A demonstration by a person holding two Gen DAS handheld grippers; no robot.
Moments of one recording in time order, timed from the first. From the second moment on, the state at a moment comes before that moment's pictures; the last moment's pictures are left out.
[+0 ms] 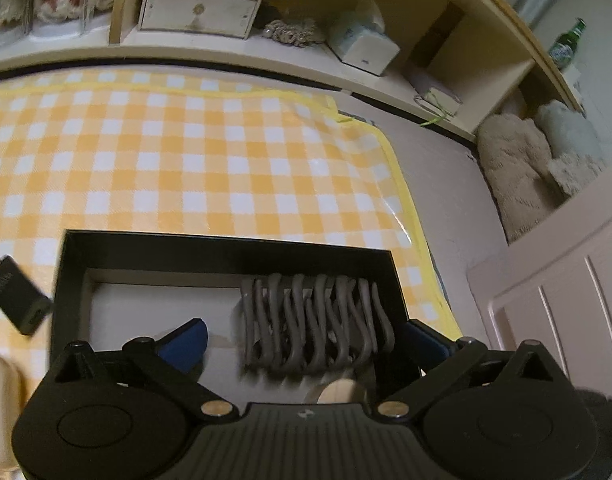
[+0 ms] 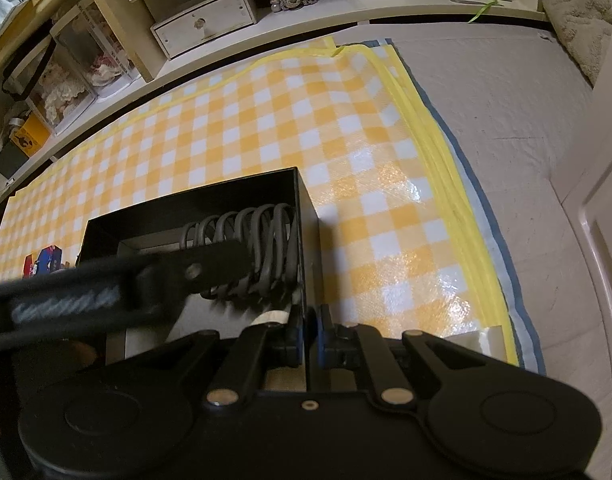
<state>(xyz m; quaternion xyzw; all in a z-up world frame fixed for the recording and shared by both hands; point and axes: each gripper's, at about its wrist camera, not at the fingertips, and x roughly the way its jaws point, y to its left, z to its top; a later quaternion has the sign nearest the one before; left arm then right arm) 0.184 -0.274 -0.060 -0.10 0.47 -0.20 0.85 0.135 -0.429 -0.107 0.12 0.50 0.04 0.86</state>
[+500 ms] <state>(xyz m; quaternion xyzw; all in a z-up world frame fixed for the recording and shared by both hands) 0.143 -0.238 -0.004 -0.02 0.43 -0.22 0.88 0.134 -0.429 -0.108 0.13 0.50 0.03 0.86</state>
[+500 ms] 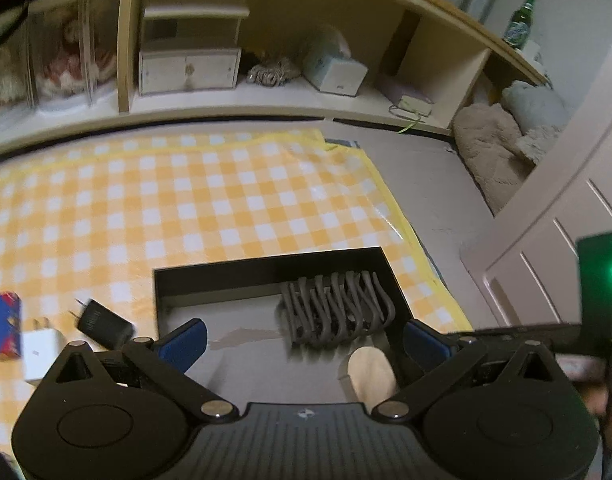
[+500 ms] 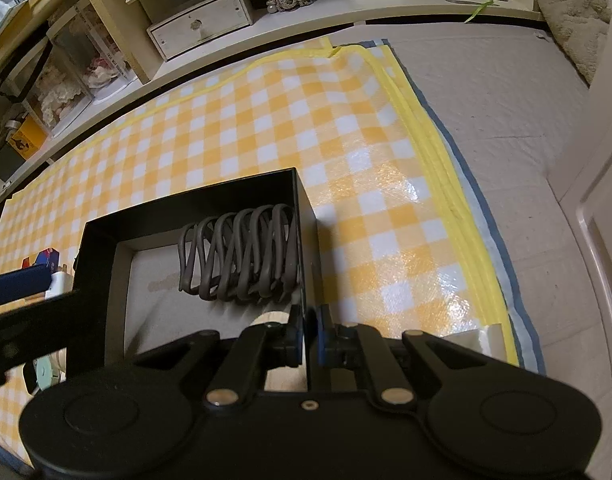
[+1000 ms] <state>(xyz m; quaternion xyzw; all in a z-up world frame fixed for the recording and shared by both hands) 0.097 -0.198 0.024 0.03 0.40 -0.22 0.89 0.136 -0.425 -0.107 0.13 0.50 0.00 0.85</state>
